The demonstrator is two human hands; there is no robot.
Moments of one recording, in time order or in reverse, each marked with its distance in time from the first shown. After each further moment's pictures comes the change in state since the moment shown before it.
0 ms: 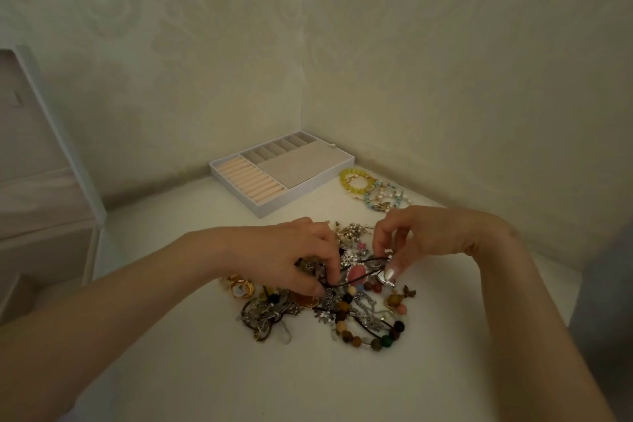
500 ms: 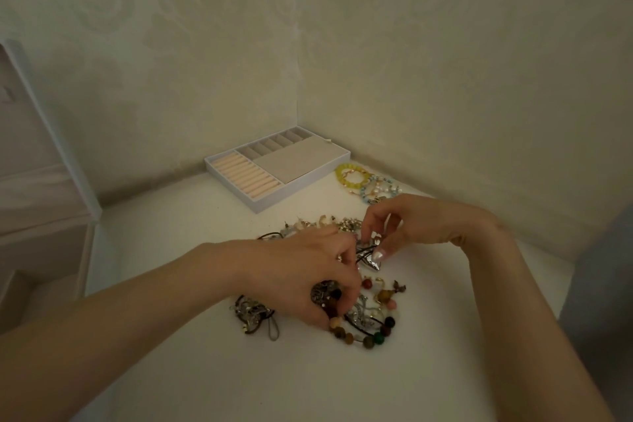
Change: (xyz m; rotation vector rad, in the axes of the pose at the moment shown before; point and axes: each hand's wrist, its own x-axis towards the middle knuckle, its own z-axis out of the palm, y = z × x) left_hand 0.002 0.027 0.012 0.161 0.026 0.157; right_hand 0.012 0.006 0.003 0.027 0.108 -0.012
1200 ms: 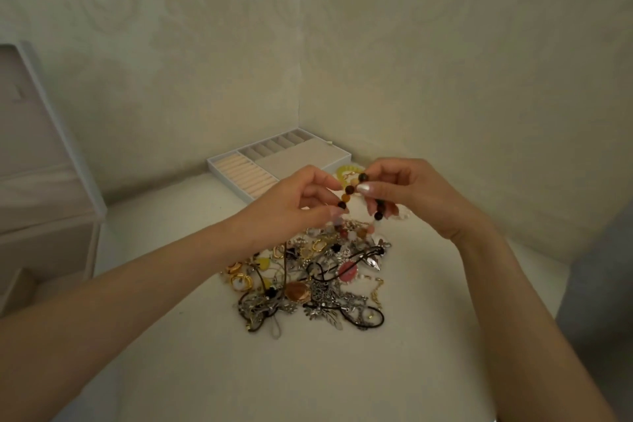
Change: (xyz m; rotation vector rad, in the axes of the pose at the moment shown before) left_hand 0.003 -0.021 -0.009 -0.790 0.671 -0.242; right_hand -0.004 -0.022 -0.001 0.527 0.378 -0.367
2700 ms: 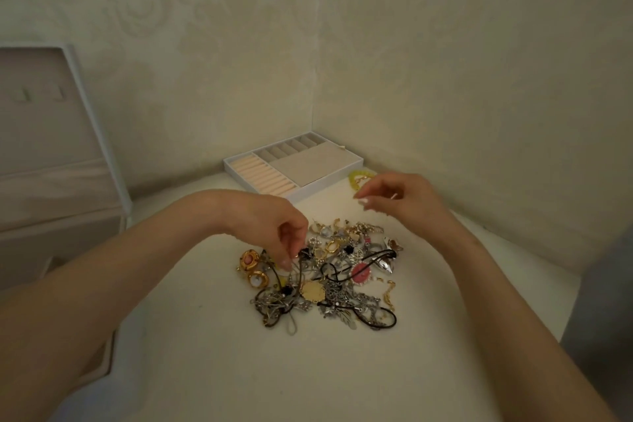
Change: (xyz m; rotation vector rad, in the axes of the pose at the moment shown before) left_hand -0.005 0.005 -0.049 0.656 -0.575 -0.315; right_hand 0.011 0.019 0.019 -0.267 0.182 0.074
